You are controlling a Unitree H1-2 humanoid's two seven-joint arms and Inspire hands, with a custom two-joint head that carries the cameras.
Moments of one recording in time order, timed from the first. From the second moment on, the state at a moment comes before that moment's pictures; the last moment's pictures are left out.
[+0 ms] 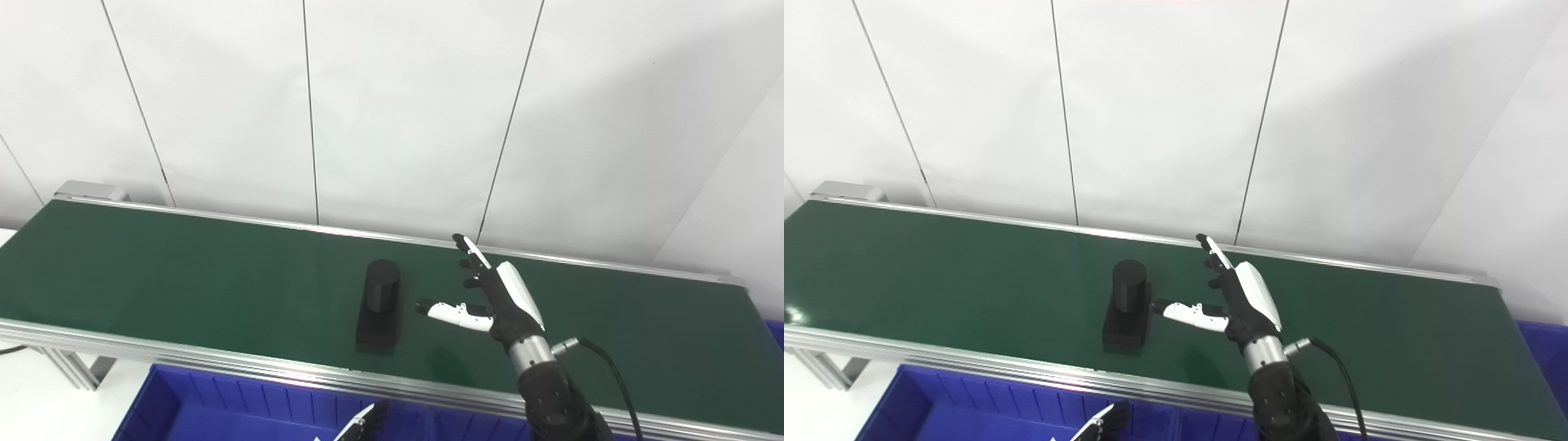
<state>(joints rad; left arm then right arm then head) 0.23 0.08 -0.40 0.22 0.17 -0.43 0.12 -0.37 -0.06 0.24 0.13 -0.51 0.21 0.09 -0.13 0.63</state>
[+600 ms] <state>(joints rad) 0.27 0.12 -0.42 0.16 0.16 -0.43 0.10 -0.50 -0.03 0.30 0.47 -0.56 0.21 -0.02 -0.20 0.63</state>
